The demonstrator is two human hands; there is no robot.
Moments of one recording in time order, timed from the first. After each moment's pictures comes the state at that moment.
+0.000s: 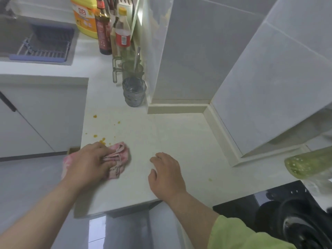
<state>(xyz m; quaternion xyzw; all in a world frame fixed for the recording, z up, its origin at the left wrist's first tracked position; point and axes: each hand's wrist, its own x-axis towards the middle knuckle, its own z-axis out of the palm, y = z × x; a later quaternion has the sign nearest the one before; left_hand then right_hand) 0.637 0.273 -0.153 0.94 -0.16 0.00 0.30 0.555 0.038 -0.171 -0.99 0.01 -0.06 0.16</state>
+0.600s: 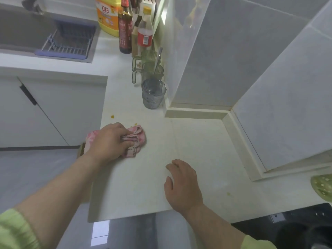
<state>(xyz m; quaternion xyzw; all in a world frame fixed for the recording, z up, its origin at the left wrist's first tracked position) 0.706 0.264 -0.152 0.93 -0.17 0.01 0.33 0.557 0.035 -0.183 -0.98 0.00 -0.10 0.16</state>
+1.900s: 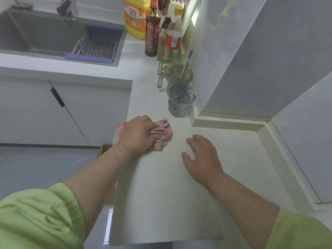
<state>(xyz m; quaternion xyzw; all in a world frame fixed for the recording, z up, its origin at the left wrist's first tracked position) 0.768 0.259 -0.163 0.94 -0.19 0.04 0.29 0.679 0.040 -0.162 -0.98 0.00 -0.03 0.18</state>
